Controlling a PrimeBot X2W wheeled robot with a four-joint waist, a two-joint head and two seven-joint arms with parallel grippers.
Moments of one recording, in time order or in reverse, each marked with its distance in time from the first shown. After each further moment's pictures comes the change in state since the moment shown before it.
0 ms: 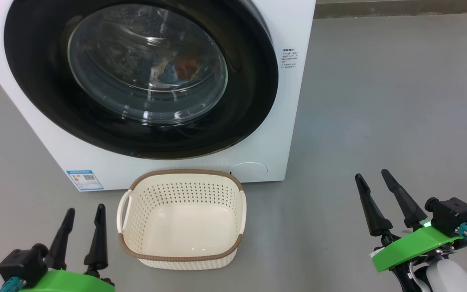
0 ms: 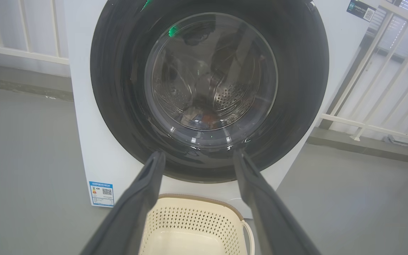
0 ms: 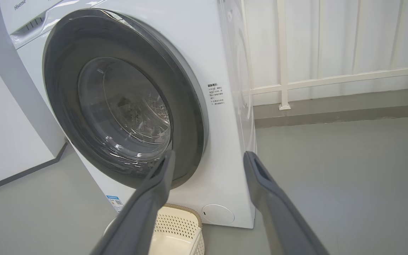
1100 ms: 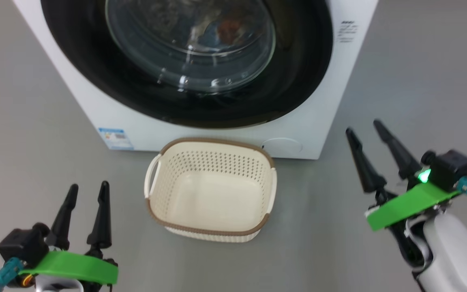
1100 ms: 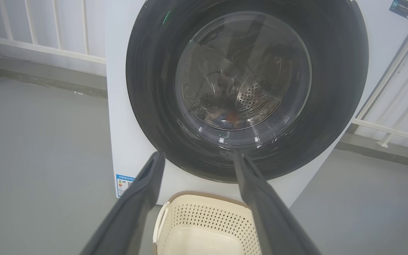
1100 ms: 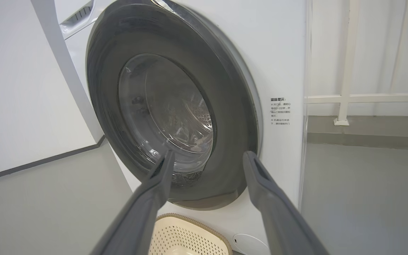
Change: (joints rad) left arm -0.077 0.004 -0.028 -0.020 -0.011 0.000 0.000; right arm -0.202 -0.062 0.094 0.016 0.032 0.001 0.000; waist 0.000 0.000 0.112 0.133
